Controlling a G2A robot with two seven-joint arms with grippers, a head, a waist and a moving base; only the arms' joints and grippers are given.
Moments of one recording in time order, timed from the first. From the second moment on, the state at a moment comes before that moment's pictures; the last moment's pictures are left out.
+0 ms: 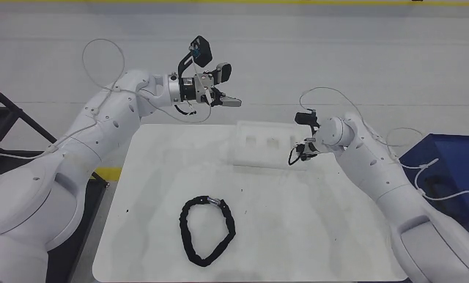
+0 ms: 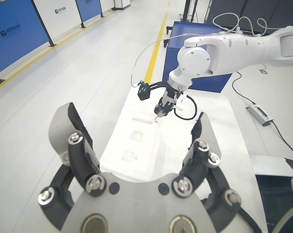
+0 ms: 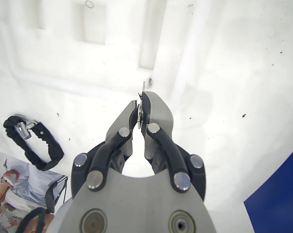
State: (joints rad) left arm 0.07 -1.13 -0.17 -0.75 0.40 -1.01 0.12; right arm -0.46 -1.21 0.71 -0.86 -0.46 0.16 1.14
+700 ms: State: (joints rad) left arm 0.07 -1.13 -0.17 -0.75 0.40 -1.01 0.12; right arm -0.86 -1.03 1.16 -1.61 -0.33 0.02 1.25
